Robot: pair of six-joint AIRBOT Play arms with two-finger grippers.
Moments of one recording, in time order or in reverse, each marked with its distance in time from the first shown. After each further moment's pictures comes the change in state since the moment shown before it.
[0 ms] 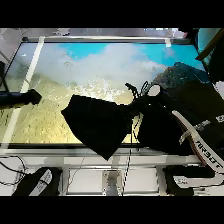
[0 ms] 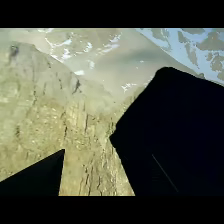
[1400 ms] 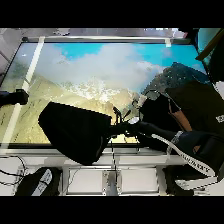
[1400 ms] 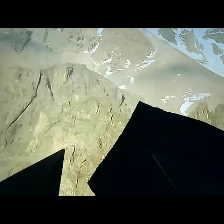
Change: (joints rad) left arm 0.040 0.095 0.057 0.224 0.003 0.020; right arm 0.365 -0.095 -0.314 0.811 -0.529 -0.312
